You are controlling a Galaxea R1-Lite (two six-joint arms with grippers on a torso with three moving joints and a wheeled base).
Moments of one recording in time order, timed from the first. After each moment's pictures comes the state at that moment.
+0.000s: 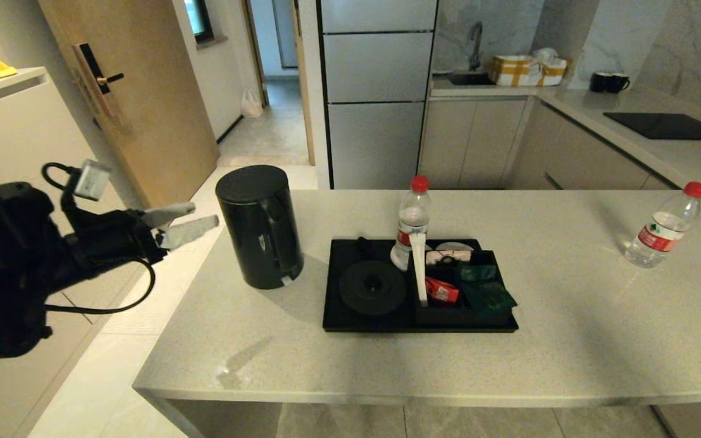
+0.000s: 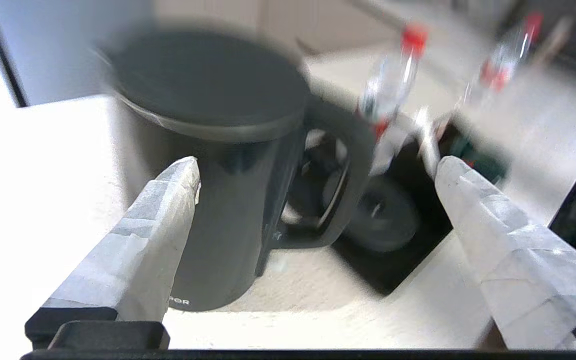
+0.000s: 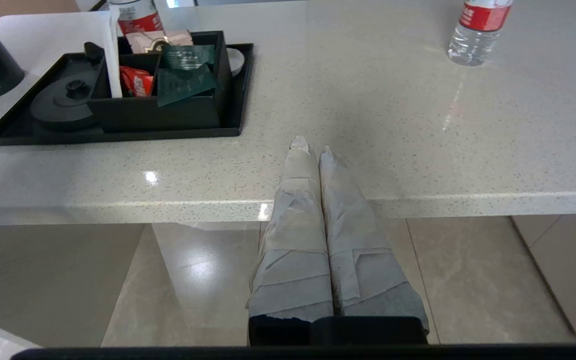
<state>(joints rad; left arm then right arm) 0.16 1.81 -0.74 -1.15 -0.94 -0.18 0.00 0.00 0.00 0.00 -0.01 0.01</state>
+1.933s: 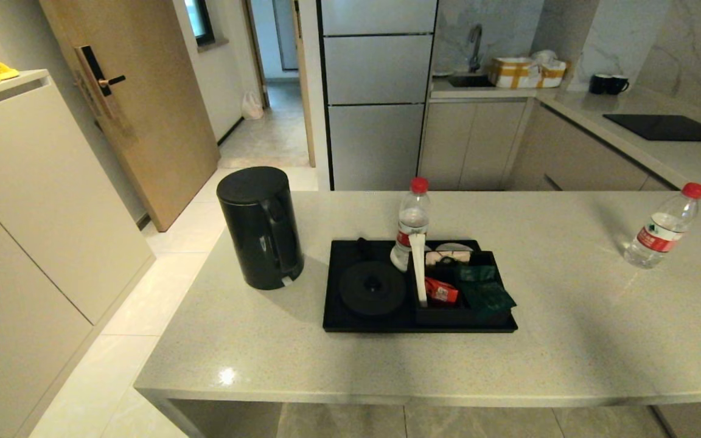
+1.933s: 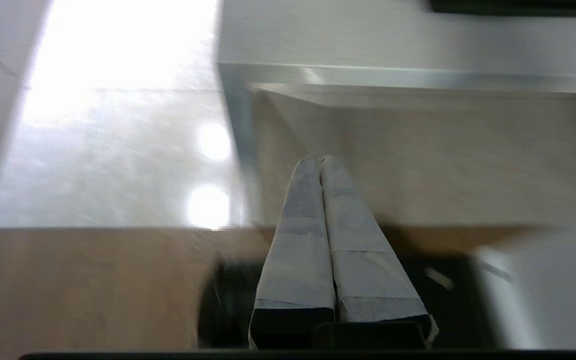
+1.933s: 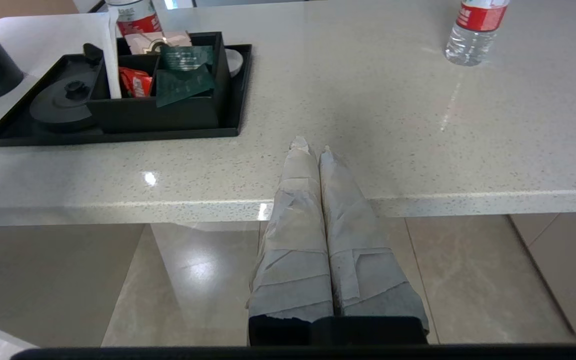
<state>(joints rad) 0.00 0.12 -0.70 0.93 -0.08 -0.04 0.00 0.00 0.00 0.00 -0.01 0.01</state>
